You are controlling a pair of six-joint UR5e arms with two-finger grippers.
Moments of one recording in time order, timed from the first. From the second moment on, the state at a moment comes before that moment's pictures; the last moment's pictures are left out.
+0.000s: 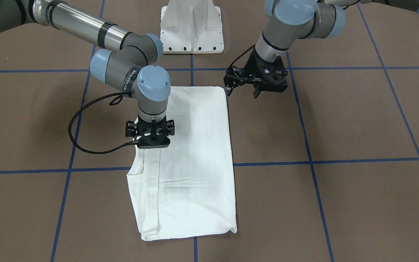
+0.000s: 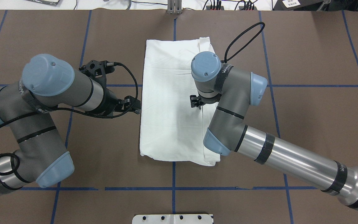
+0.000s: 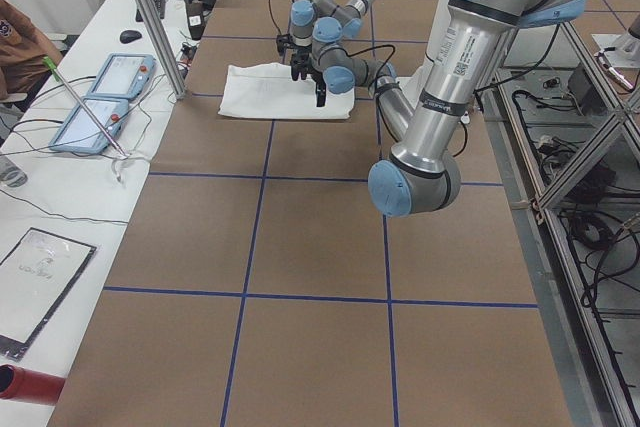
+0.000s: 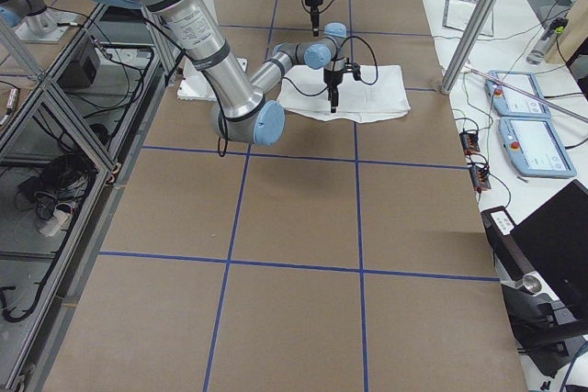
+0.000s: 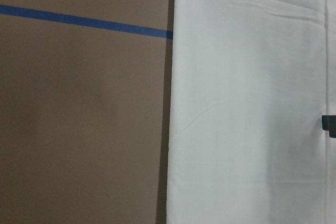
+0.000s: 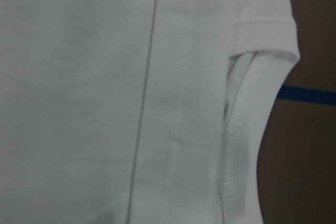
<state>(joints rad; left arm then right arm) -0.61 -2.02 -1.90 -1.81 -1.98 -1.31 0.58 -0.81 1.40 -1.64 1.83 0.97</state>
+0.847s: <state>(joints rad) -0.61 -2.03 -1.90 -1.81 -1.98 -1.32 0.58 -0.82 1.40 -1.64 1.82 0.97</state>
